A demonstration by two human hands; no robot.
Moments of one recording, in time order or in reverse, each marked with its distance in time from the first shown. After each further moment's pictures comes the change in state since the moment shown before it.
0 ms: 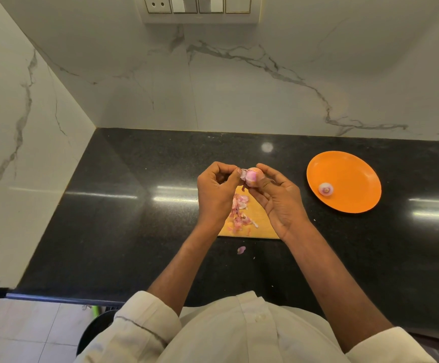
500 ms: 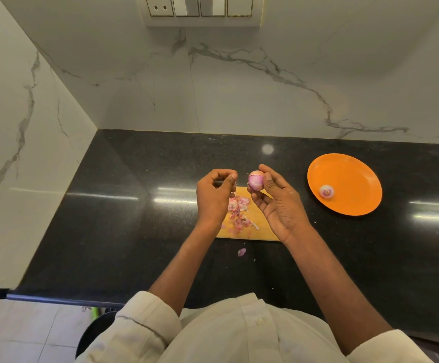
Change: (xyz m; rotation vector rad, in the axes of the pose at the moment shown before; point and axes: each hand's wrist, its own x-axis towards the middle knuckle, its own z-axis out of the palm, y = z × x) left_hand 0.005 -0.017 -0.006 0.043 -0.013 -0.140; right_hand 0.005 0.006 -0.006 0.058 0.009 0.027
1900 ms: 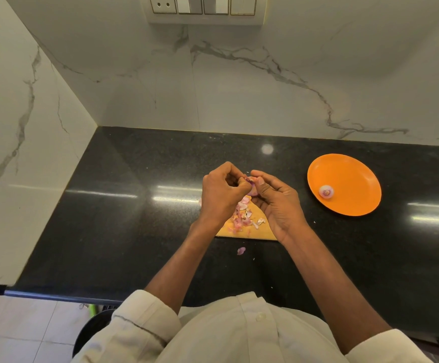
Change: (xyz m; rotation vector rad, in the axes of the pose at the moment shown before) left_hand -0.007 0.026 0.001 0.280 -0.124 0.199; right_hand -0.005 0.004 0.002 -0.208 -0.018 -0.057
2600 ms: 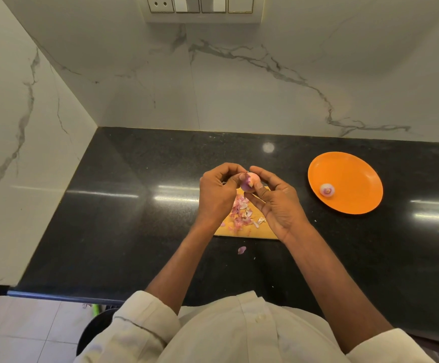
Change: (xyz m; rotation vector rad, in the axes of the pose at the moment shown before) left_hand 0.002 -0.008 0.001 -0.191 0.008 -0.027; right_hand 0.004 -0.001 -0.001 0.049 -0.040 0.030
